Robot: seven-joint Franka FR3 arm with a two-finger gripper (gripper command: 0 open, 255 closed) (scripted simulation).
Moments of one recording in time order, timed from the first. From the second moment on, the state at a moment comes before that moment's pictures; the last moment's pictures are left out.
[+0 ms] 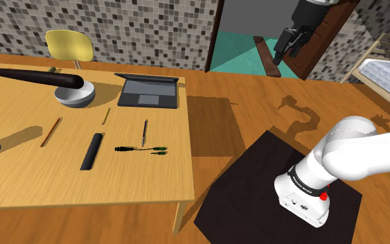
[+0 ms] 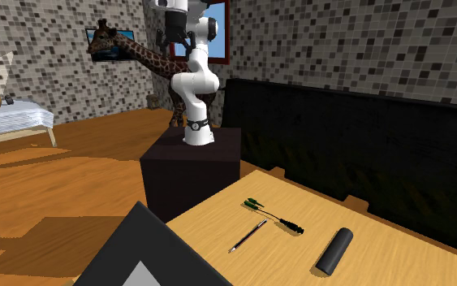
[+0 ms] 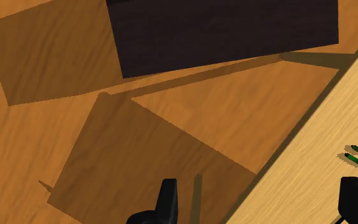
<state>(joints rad) 0.02 -0.82 0.01 -2.29 -0.07 1.50 0.14</state>
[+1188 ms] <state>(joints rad) 0.13 -0.42 0.06 -2.37 -0.02 1.96 0.05</state>
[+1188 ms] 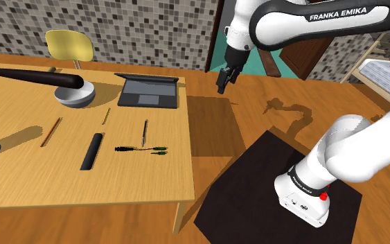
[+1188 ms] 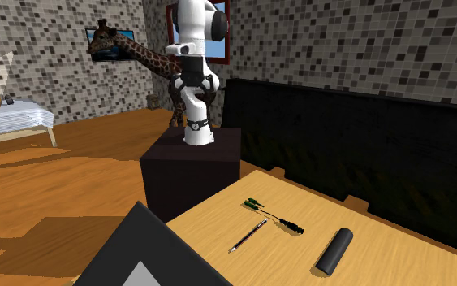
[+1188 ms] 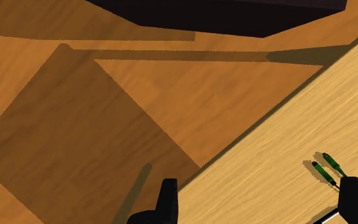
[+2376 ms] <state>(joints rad) 0.24 0.19 0.16 -2.15 -0.06 2.33 -0.02</state>
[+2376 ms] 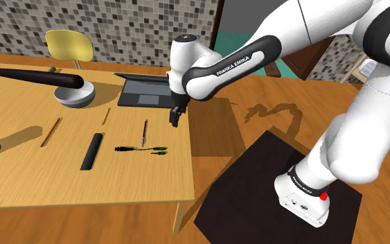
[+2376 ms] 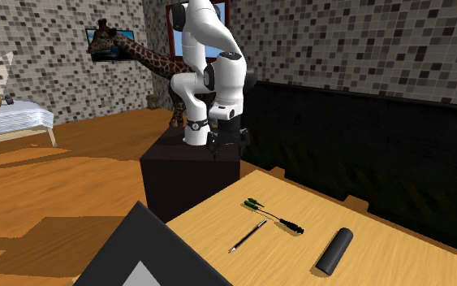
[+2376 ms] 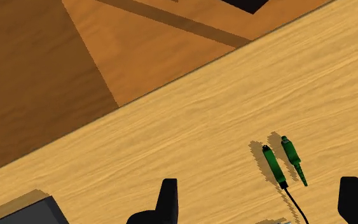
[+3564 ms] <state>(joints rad) 0.36 0.72 0.19 -1.75 -0.17 2.42 -0.06</state>
